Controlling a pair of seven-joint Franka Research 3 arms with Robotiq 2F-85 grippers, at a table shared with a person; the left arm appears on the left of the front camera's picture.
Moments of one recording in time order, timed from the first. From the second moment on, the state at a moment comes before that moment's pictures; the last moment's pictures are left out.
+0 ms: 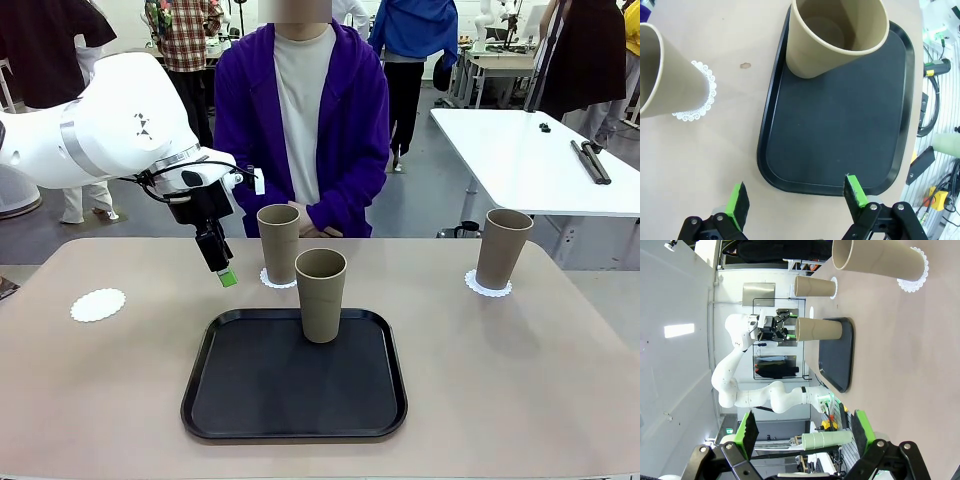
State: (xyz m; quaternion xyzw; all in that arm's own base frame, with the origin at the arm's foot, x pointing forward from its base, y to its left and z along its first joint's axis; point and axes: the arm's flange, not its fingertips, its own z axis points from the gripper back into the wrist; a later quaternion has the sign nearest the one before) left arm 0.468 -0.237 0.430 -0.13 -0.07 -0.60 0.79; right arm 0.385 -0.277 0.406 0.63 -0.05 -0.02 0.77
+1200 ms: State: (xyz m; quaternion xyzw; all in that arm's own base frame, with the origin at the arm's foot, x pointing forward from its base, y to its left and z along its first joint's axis) left arm 0.476 -0.226 0.429 -0.24 -0.20 -0.69 0.66; right arm 0.385 -0.277 0.406 0.63 -0.05 -0.02 0.77
